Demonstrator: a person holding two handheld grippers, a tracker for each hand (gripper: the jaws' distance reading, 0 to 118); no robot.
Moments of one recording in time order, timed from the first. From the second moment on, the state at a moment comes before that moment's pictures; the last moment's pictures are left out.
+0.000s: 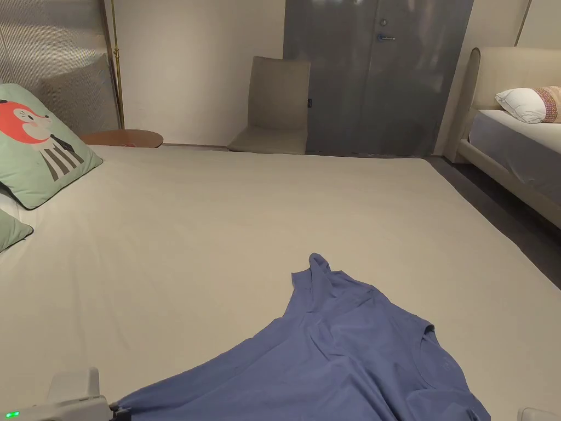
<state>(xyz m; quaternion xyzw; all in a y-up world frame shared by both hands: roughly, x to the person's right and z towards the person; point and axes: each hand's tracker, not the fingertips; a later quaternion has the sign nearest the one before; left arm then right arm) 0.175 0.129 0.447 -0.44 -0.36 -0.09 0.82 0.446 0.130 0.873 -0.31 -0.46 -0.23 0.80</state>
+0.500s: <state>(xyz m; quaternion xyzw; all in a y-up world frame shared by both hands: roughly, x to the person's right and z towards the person) 0.154 0.123 0.445 -0.40 -0.35 -0.03 0.85 0.436 0.125 0.888 -0.29 -0.48 -0.18 0.81</state>
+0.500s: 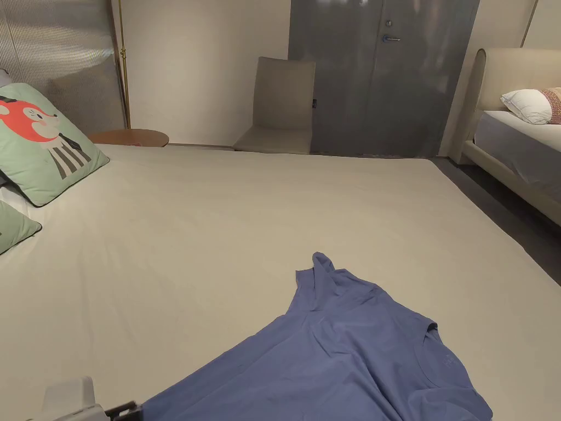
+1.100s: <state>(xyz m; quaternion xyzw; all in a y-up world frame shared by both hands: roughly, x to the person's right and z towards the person) 0.113 0.255 0.518 -0.11 -0.34 0.02 0.93 0.407 0.267 0.807 -0.03 -0.47 -0.01 0.88</state>
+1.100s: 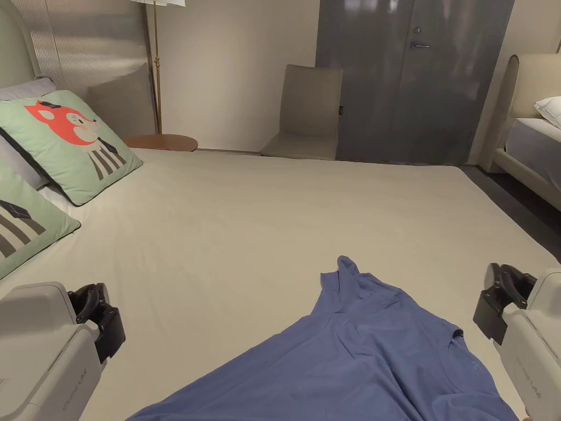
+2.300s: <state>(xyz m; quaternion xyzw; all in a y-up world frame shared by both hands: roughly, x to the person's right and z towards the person) 0.147 0.098 0.436 -0.47 -0.33 0.07 0.82 0.484 0.185 0.757 -0.20 -0.42 -0.08 0.88</state>
